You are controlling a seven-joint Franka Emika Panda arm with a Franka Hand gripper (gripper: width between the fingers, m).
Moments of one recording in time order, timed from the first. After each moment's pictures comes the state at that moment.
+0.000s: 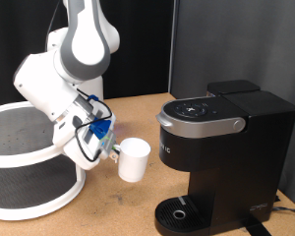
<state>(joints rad) 0.38 -0.08 -0.64 -2.68 1.16 2.34 -1.50</state>
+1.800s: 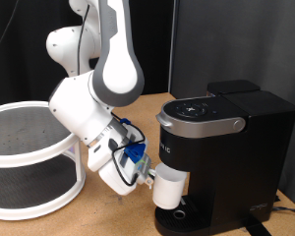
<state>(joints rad) 0.40 0.19 -0.46 -2.49 1.59 2.36 -1.70</state>
